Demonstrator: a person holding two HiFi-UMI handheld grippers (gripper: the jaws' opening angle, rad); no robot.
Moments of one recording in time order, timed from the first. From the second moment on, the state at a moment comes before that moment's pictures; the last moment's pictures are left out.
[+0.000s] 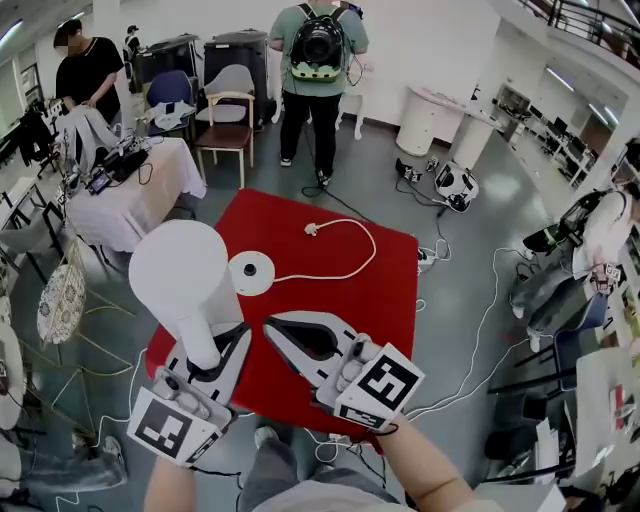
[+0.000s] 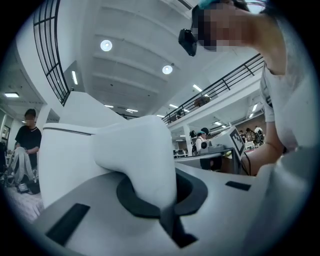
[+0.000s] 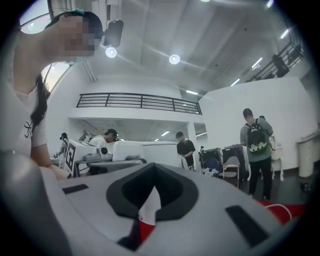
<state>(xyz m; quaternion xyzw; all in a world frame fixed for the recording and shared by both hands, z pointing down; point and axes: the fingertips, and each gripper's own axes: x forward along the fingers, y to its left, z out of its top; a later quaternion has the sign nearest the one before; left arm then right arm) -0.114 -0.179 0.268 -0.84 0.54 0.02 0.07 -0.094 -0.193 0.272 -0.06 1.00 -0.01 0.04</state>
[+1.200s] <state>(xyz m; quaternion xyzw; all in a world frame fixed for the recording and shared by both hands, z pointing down) -0.152 -0.363 0.414 -0.93 0.38 0.02 0.02 -0.135 -0.334 0.369 -0.23 0.97 -0.05 -0.01</state>
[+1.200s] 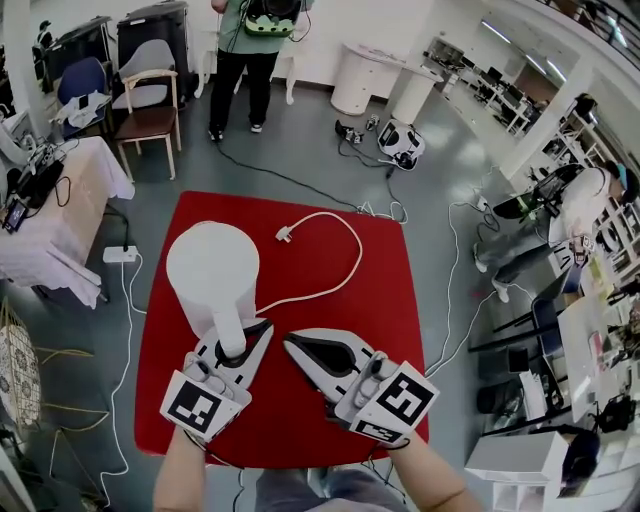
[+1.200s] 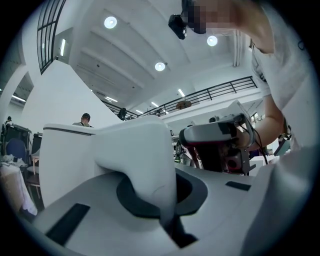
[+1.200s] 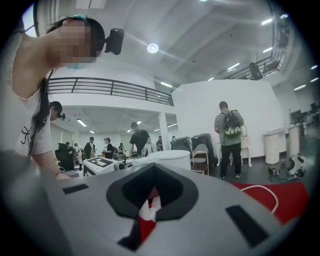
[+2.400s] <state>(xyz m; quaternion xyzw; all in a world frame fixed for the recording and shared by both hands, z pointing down) -0.148 -0.377 0.447 -0.93 0.37 -0.02 0.02 -0.122 -0.359 0.379 -0.26 0.96 -0.07 -0.01</state>
